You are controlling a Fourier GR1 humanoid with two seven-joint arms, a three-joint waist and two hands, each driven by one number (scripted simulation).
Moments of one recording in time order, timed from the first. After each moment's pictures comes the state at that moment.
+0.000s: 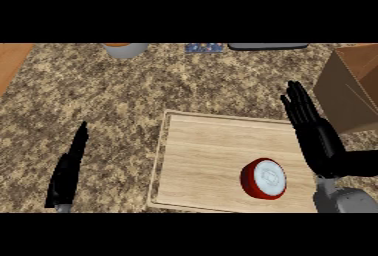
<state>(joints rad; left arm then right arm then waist) 0.03 0.41 -0.29 -1.39 0.12 0.41 -0.12 -0.12 -0.25 0.14 -1.64 -0.28 -0.03 -0.04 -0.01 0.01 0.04</state>
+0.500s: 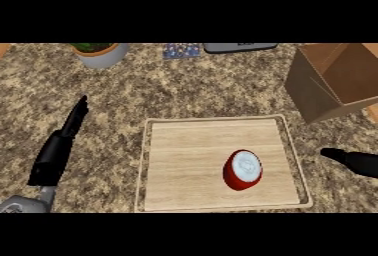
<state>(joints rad) -0.08 0.52 -0.29 -1.50 0.12 0.26 -0.14 -0.03 -0.52 -0.08 -1.92 -0.04 -0.23 0.15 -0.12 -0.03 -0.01</state>
